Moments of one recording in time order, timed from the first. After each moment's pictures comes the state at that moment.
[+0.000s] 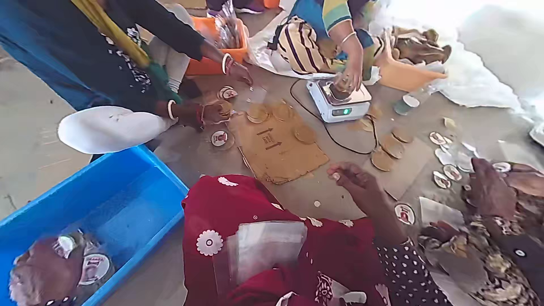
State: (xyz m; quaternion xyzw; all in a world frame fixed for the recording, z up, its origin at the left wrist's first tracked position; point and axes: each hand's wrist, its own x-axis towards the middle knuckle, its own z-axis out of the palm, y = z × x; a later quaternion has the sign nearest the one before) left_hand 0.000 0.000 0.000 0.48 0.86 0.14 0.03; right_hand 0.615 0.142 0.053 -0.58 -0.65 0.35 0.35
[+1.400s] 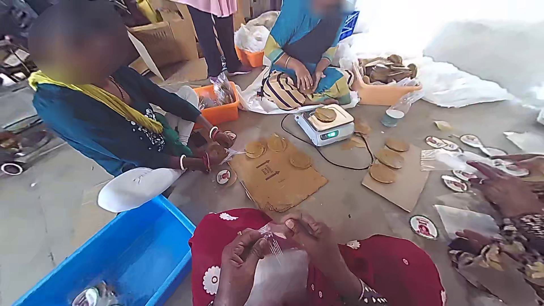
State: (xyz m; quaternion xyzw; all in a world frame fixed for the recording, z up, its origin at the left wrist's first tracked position) left_hand 0.318 0.061 0.073 0.55 0.43 0.53 0.49; right_hand 0.509 0.088 0.055 -0.42 -0.60 0.40 0.55
